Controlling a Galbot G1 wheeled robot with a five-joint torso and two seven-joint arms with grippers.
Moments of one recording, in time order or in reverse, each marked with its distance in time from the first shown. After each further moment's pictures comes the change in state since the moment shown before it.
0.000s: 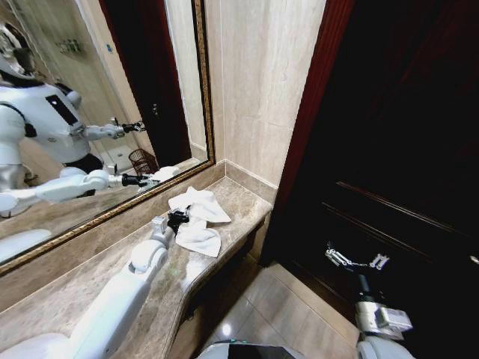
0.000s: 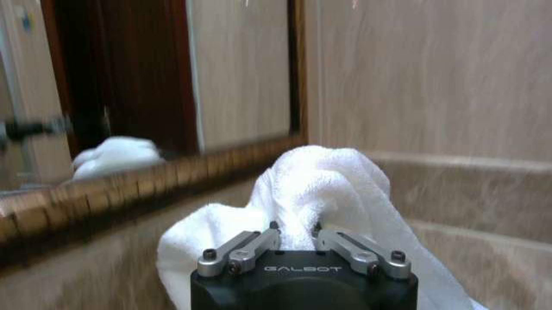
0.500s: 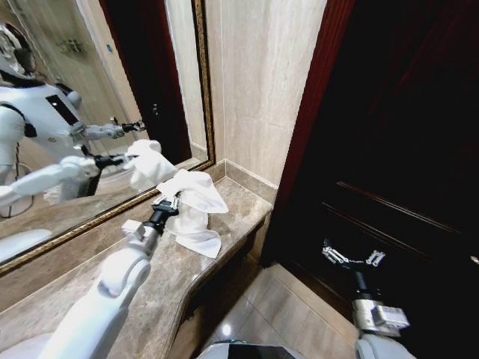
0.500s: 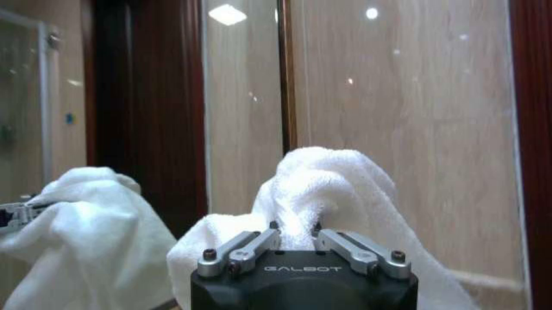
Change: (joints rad) left arm 0.231 -0.026 -0.195 -0.432 -0.018 0.057 -0.066; right arm 0.004 0.000 -0.008 0.054 0.017 -0.050 -0.019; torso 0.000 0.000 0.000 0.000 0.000
